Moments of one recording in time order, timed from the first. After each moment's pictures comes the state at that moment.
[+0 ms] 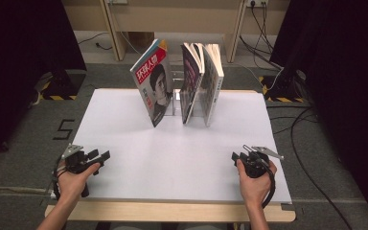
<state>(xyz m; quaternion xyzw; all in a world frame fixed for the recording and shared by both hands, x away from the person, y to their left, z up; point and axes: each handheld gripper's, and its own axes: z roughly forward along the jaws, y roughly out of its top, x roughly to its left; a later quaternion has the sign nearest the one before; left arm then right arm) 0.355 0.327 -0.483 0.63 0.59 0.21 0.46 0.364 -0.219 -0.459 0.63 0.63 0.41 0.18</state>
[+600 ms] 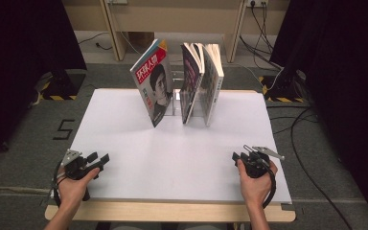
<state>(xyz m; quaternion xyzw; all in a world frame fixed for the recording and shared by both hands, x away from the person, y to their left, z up) 0.343 0.329 -0.495 0.62 0.58 0.23 0.48 0.364 -0.220 -0.459 0.63 0.63 0.41 0.18</state>
